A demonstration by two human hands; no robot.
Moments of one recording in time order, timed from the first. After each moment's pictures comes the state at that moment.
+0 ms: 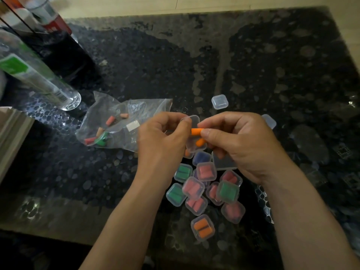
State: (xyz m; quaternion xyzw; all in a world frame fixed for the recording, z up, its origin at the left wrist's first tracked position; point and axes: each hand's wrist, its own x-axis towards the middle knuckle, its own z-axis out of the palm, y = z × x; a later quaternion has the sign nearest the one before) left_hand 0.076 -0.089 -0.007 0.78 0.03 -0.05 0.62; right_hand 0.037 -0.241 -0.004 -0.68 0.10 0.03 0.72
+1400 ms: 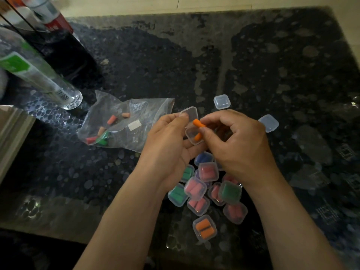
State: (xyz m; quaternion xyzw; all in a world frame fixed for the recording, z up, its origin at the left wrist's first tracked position) left_hand 0.078 -0.092 0.010 0.52 0.16 -0.27 0.79; right_hand 0.038 -0.226 -0.020 -0.86 0.04 -0.16 0.48
